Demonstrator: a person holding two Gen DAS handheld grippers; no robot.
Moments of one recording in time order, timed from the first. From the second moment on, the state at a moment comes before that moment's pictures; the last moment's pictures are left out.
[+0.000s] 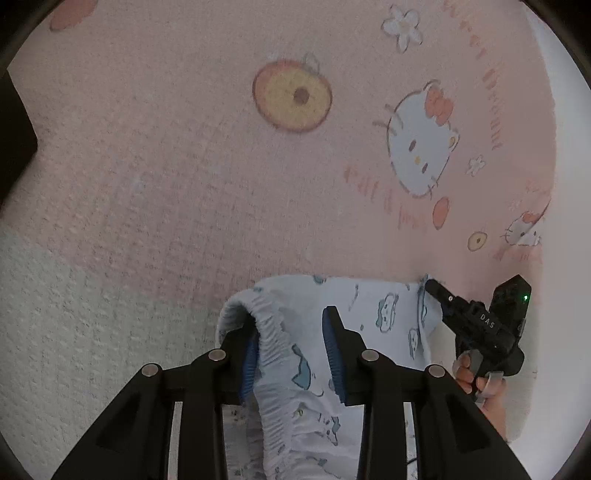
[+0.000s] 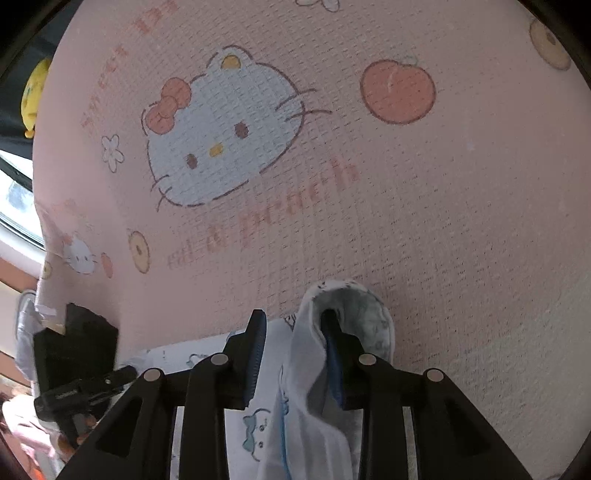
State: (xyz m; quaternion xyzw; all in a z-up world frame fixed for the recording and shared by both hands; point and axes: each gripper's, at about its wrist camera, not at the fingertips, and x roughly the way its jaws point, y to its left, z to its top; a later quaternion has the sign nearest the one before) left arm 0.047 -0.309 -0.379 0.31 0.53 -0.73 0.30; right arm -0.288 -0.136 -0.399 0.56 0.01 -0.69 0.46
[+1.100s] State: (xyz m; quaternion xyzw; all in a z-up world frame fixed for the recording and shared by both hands) left arm 0.062 -0.306 -0.342 0.31 0.52 -0.73 0.31; right arm -0.319 -0.105 -0.356 0.55 -0.02 -0.72 0.41
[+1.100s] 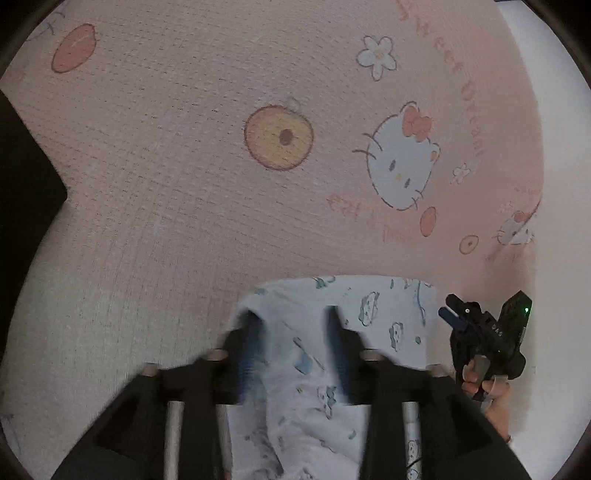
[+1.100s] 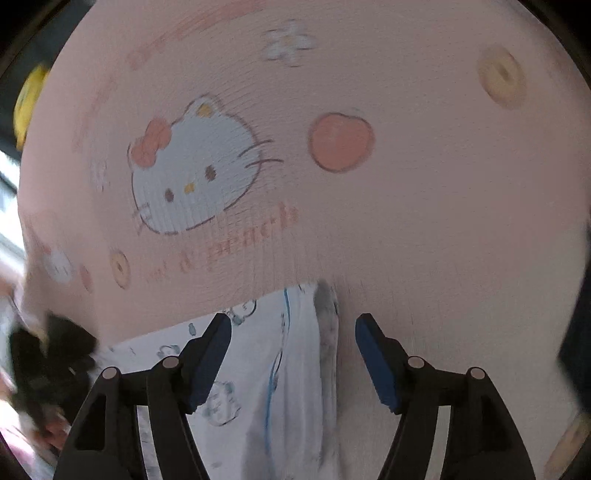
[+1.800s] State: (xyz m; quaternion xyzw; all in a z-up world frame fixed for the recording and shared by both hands) left arm 0.052 -0.243 -0.338 0.32 0.53 -0.74 0.27; right arm -0.235 -0.021 -0.369 0.64 -0.08 -0.66 0.38
